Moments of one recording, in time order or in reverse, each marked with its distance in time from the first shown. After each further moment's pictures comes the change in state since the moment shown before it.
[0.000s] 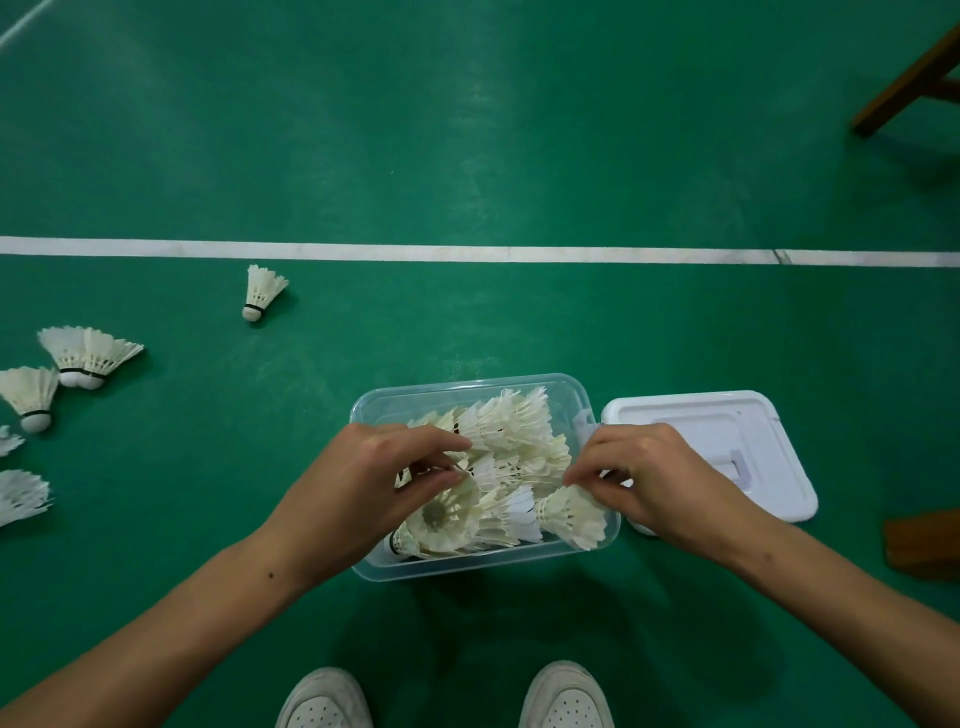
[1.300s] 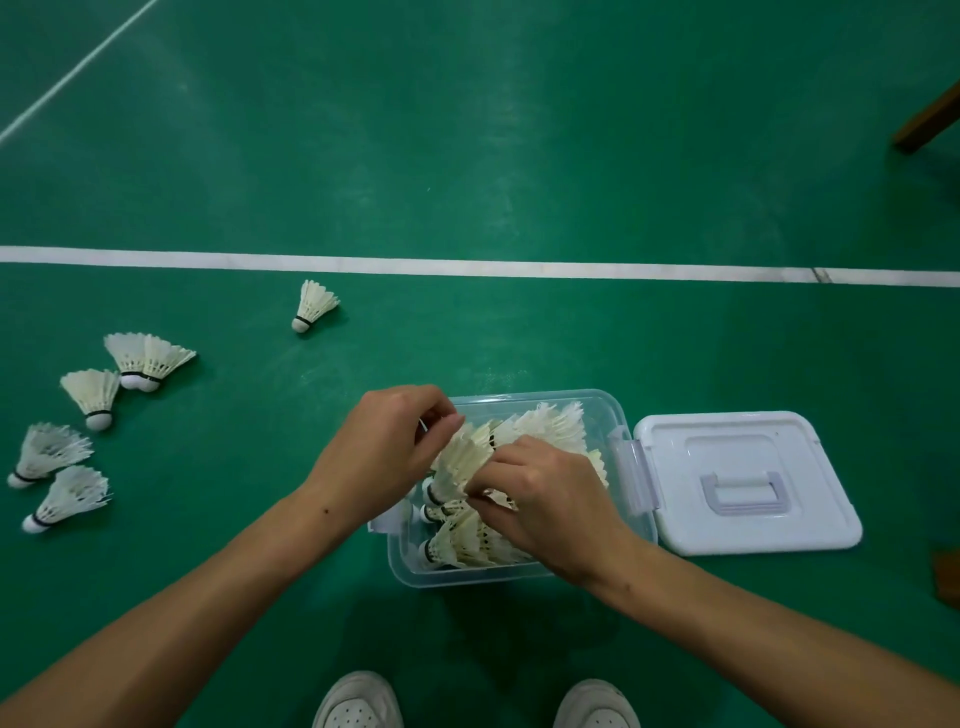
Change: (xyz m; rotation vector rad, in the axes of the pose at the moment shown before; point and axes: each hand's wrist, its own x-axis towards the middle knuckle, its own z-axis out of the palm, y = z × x) left_hand 0.026 -0.036 -0.009 0.145 0.116 -0.190; right_hand 0.064 -0.075 0.078 -0.175 0.188 -0.138
